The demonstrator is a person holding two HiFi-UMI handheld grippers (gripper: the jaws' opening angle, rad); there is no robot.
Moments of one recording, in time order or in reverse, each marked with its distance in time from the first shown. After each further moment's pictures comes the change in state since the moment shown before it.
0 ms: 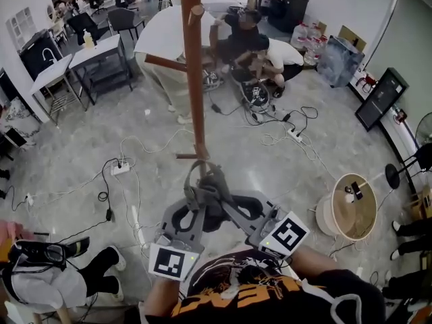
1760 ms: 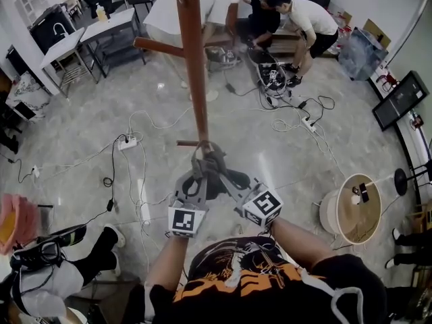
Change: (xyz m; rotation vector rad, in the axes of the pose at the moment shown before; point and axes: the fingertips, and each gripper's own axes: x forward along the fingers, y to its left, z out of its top) left arm 0.094 0.050 -0.148 0.035 0.050 0.174; right arm 0.031 -0.109 -0.144 0.116 0.080 -0.049
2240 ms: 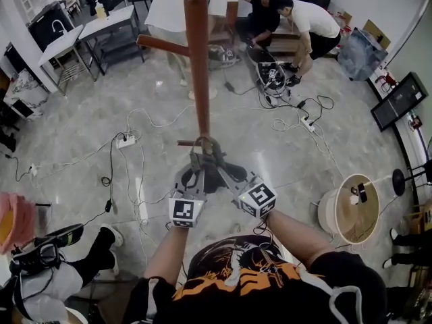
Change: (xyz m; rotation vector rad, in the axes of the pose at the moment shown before) left arm 0.020 0.029 -0.035 -0.020 0.027 0.036; right arm 0.027 -0.023 -0.028 -0.017 0.049 -0.029
